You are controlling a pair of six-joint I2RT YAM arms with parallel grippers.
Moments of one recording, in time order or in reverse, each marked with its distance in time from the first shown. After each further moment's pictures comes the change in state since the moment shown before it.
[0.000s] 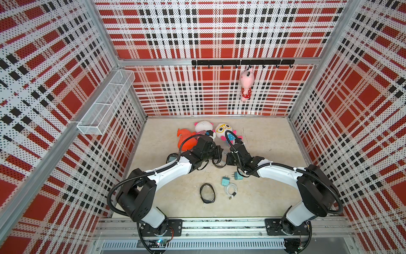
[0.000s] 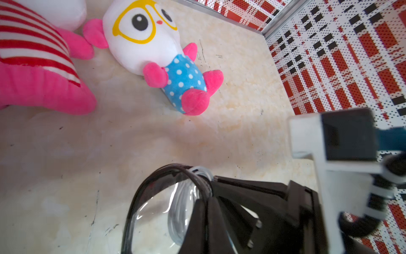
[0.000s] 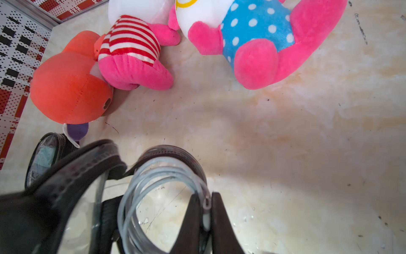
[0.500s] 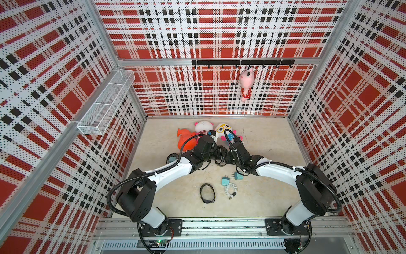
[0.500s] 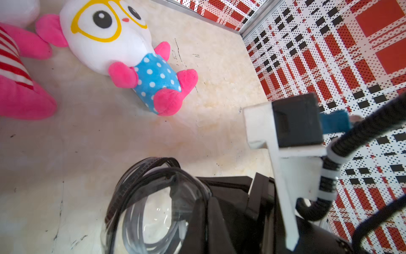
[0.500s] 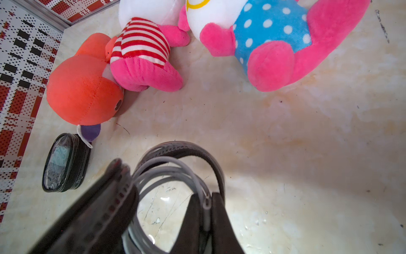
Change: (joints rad) left arm -0.006 0.002 -0.005 0.061 0.074 -0.024; right arm 0.000 0.006 0.032 -0.012 -0.029 0.016
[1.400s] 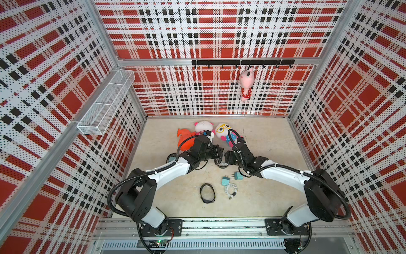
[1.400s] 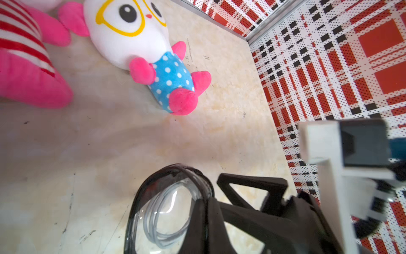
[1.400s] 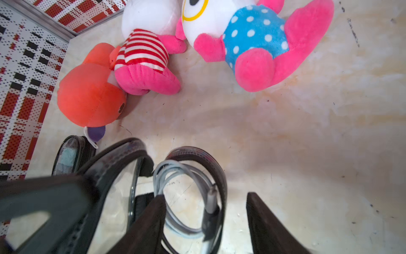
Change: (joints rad) left arm 0.071 0.000 -0.048 0.036 0.026 -0.057; right arm -0.010 -0.113 -0.062 -0.014 0.016 0.014
